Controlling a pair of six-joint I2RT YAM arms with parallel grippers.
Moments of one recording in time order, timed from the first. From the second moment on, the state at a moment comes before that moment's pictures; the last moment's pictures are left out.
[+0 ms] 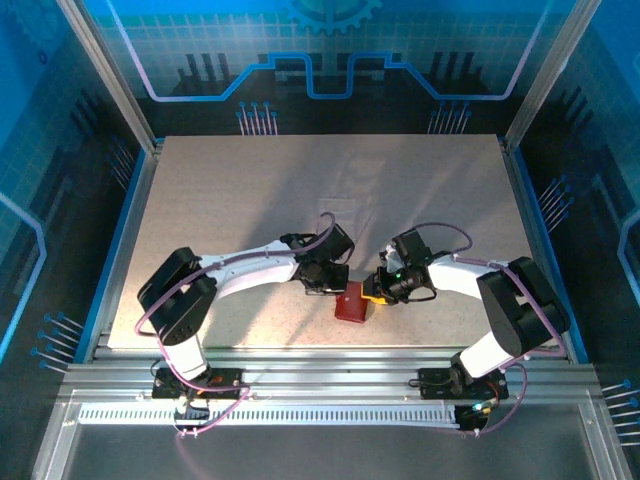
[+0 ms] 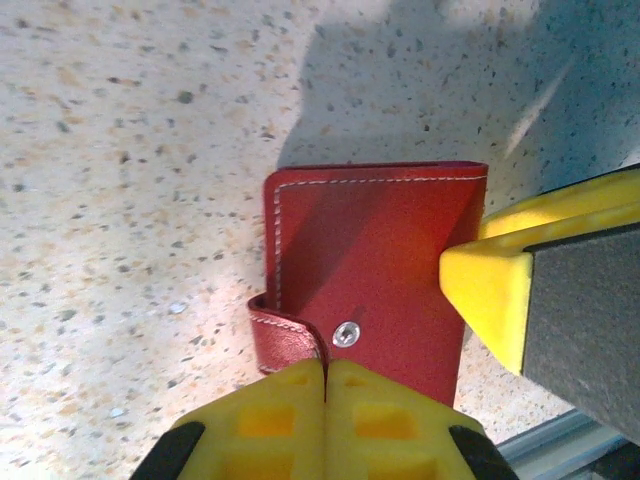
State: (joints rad) left arm -0.84 1.74 1.16 -0.62 0.16 -0.86; right arm 0.41 1.55 0.63 -0.29 -0.60 0.65
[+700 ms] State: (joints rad) left arm -0.81 1.60 1.16 -0.55 0.29 -0.88; right arm 0.41 1.39 0.67 -0.47 -0.48 0.63
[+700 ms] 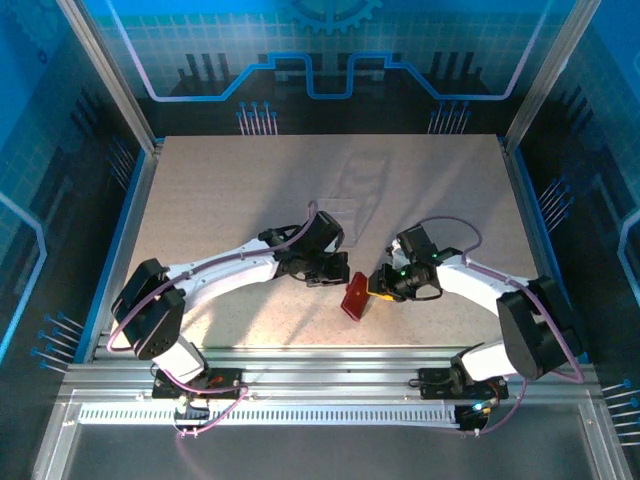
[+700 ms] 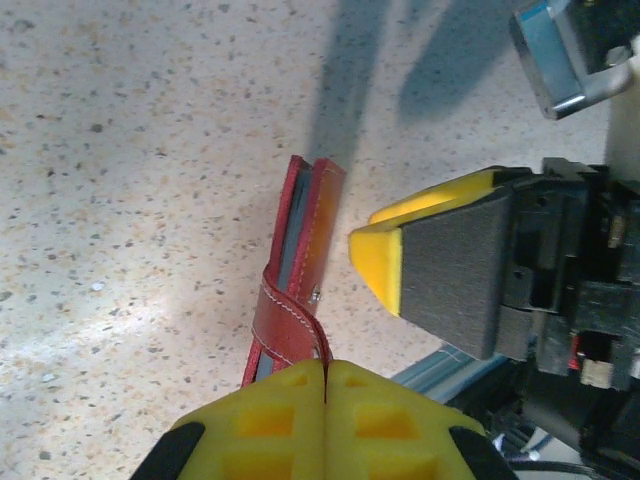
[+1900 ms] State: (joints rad) left arm -0.77 1.51 1.10 -0.68 0.11 -0.82; right arm 0.39 1.44 0.85 -0.41 -0.54 0.31
